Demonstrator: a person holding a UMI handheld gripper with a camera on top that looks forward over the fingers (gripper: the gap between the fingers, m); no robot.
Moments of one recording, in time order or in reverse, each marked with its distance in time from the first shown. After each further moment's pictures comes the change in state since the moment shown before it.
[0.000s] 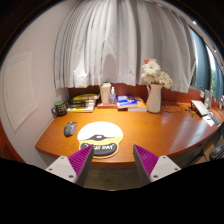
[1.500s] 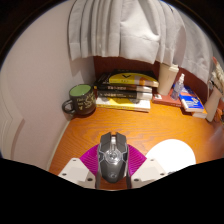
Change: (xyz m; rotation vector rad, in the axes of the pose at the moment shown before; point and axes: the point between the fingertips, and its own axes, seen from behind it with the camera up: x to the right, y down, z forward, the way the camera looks) arm -0.264 -0.023 0.274 -0.287 -0.148 -0.087
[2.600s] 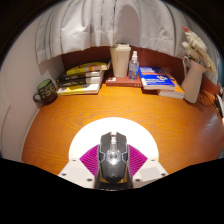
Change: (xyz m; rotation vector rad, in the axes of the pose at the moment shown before) arm 0.184 0.072 -0.040 -0.044 0.054 0.072
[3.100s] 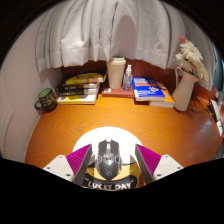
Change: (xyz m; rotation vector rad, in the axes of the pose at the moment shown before) arm 0.011 -0.032 -0.045 0.041 0.061 -0.007
